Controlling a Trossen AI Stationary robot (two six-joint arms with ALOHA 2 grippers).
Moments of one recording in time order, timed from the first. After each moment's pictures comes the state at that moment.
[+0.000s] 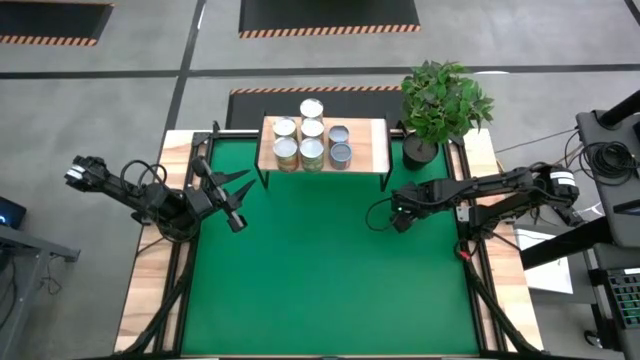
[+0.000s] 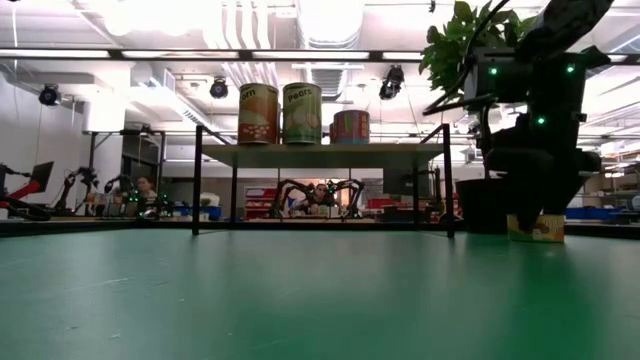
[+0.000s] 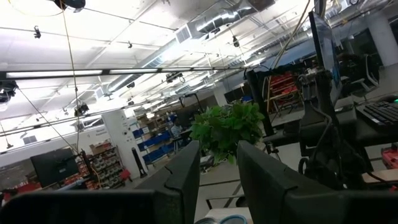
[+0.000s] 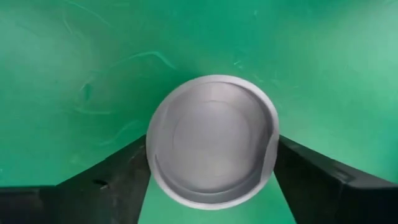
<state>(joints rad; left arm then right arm) -0.40 0.78 0.55 0.74 -0.80 0.74 -0.13 1.30 0.63 -0.79 0.19 0.84</state>
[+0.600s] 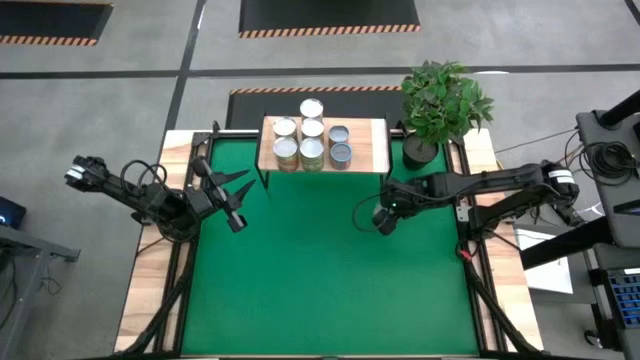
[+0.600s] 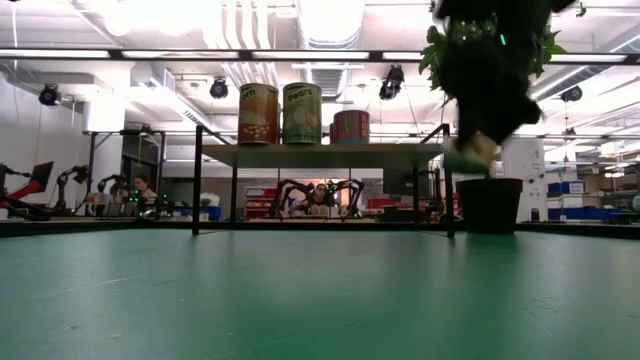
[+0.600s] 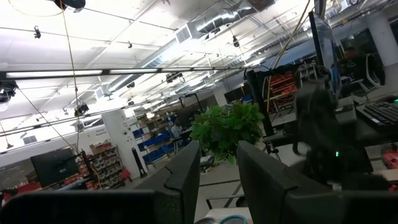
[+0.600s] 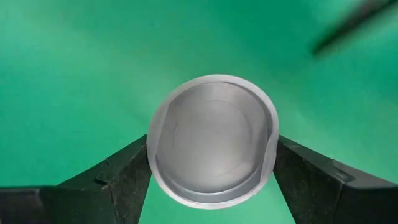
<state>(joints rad) -0.40 0.78 0.55 0.74 -0.80 0.74 -0.02 1.30 0.96 -0.82 0.09 0.77</state>
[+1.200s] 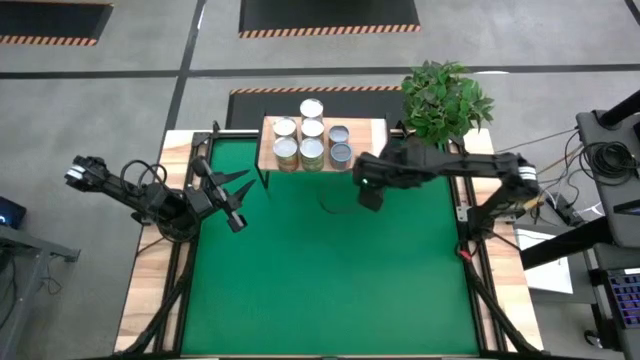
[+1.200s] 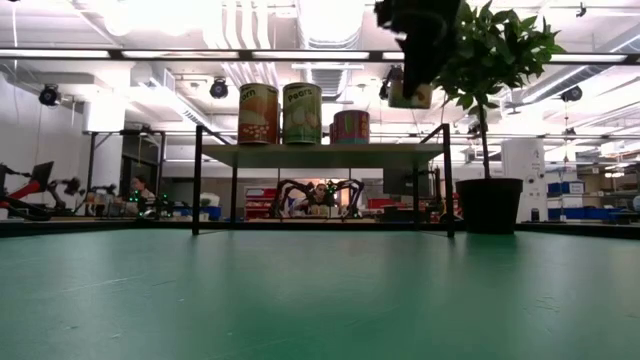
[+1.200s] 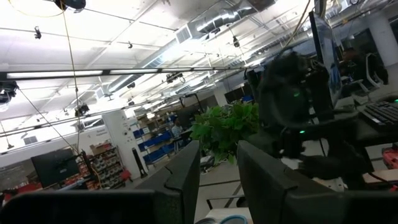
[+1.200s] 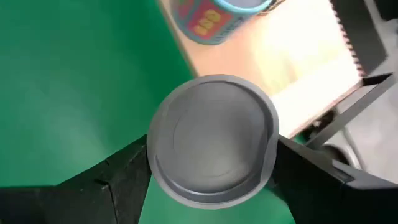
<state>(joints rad) -0.40 0.78 0.55 0.74 -0.80 0.74 -0.08 1.61 1.62 -1.26 0.43 0.30</state>
